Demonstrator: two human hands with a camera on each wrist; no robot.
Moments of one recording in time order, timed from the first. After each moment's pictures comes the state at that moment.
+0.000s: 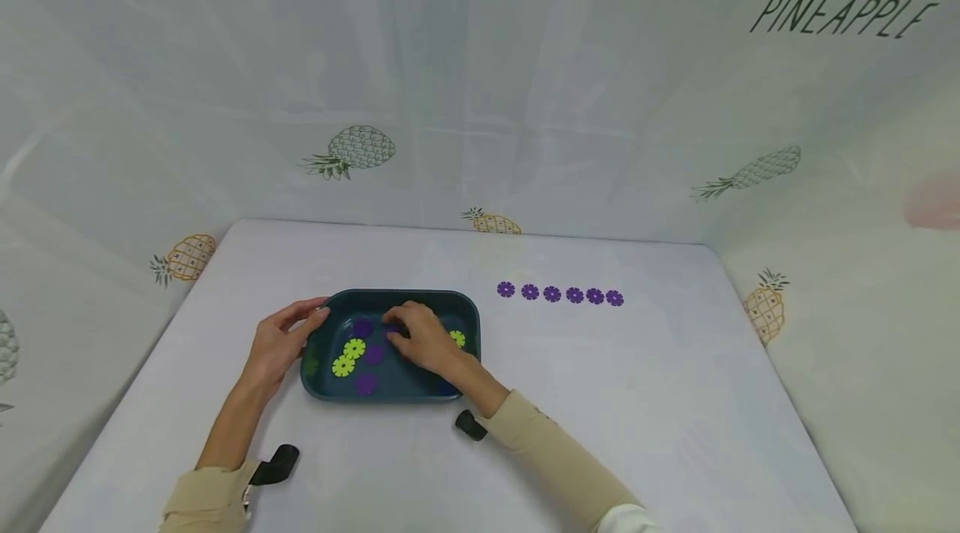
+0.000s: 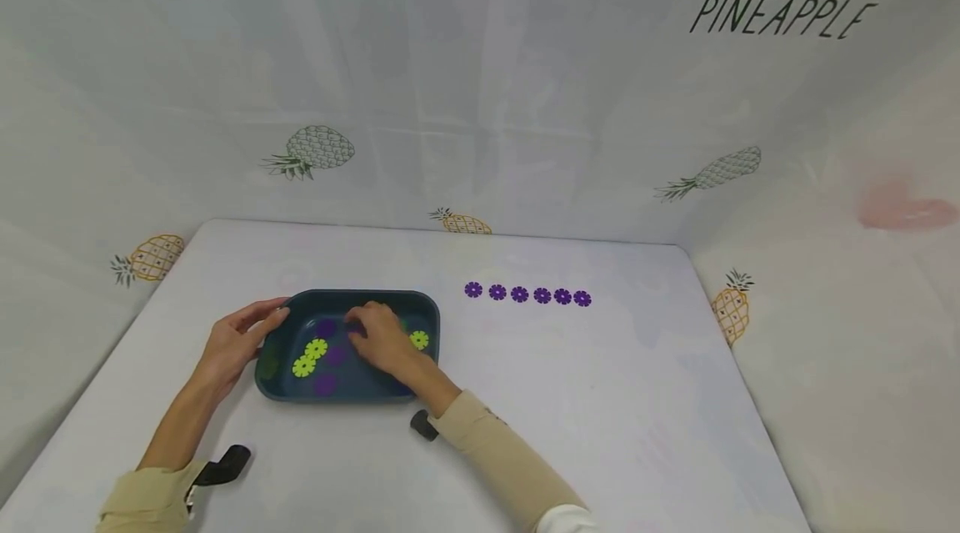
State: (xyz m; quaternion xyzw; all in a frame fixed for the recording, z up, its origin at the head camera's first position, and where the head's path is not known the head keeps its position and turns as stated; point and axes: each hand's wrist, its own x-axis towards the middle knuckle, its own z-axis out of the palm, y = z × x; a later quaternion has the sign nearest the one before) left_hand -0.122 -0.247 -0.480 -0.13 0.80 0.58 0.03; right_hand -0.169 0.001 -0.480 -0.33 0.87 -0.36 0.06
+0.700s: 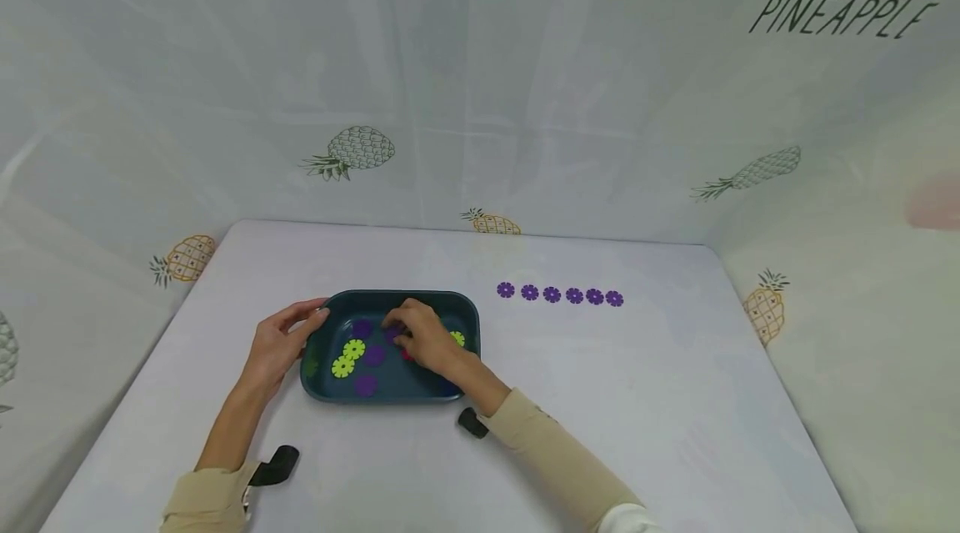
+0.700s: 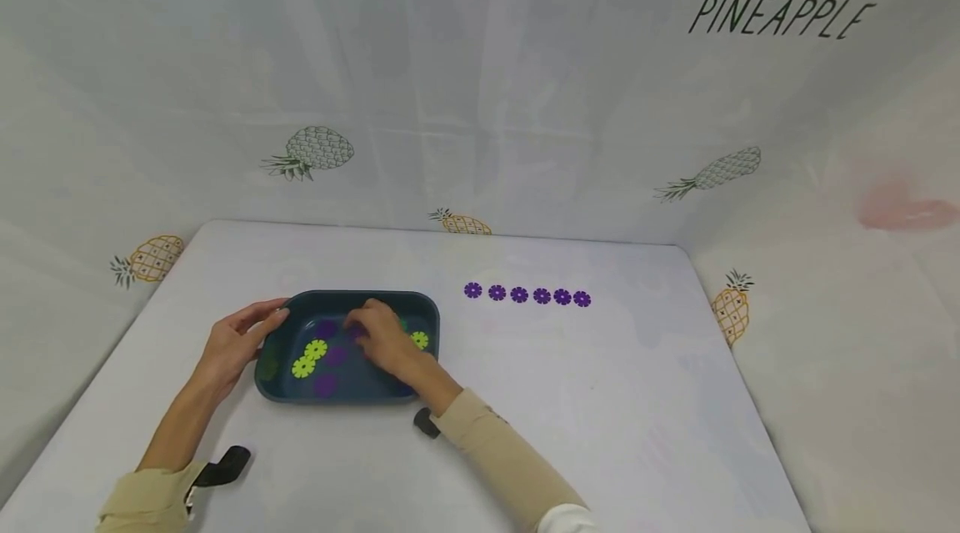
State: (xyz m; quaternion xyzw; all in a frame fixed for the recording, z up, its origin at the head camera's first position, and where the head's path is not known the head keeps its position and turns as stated) left_hand -0.122 -0.247 -0.481 -0.13 0.80 0.58 0.03; right_hand -0.171 0.008 -0.480 -0.36 0.86 -0.36 0.05
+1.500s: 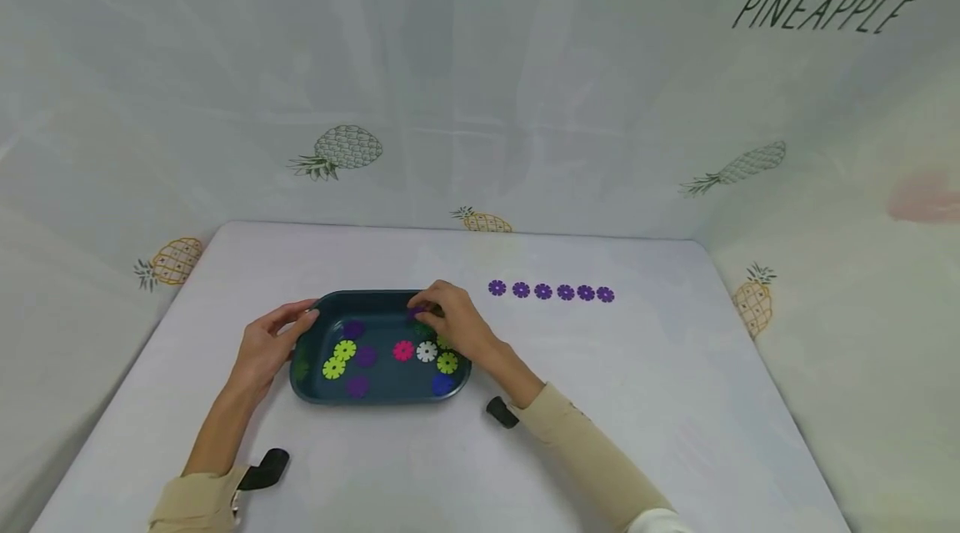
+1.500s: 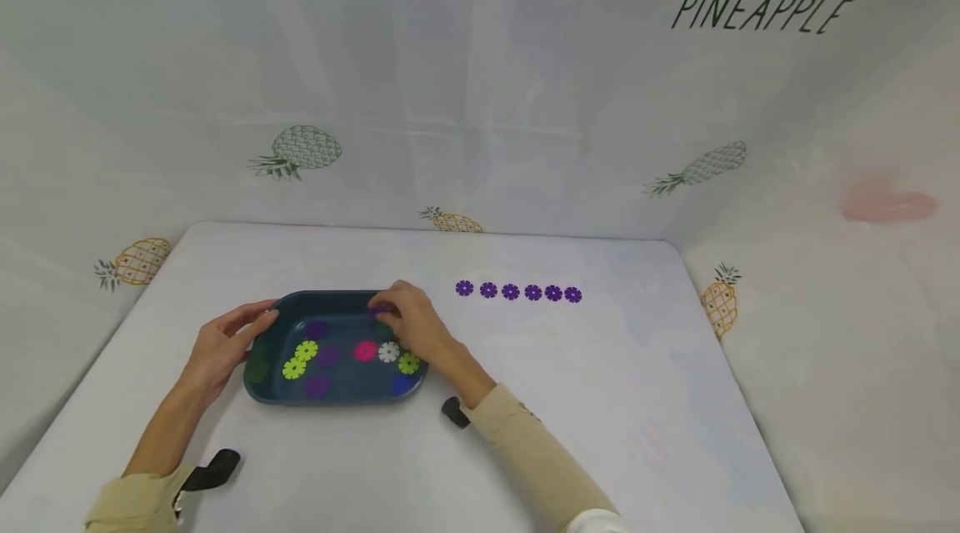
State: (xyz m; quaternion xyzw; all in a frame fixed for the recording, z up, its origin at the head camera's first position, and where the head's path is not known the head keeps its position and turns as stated) left_hand -0.119 -0.245 -0.477 -0.13 0.81 0.57 0.03; right_hand -0.183 0.062 -0.461 -0.35 0.83 -0.42 0.00
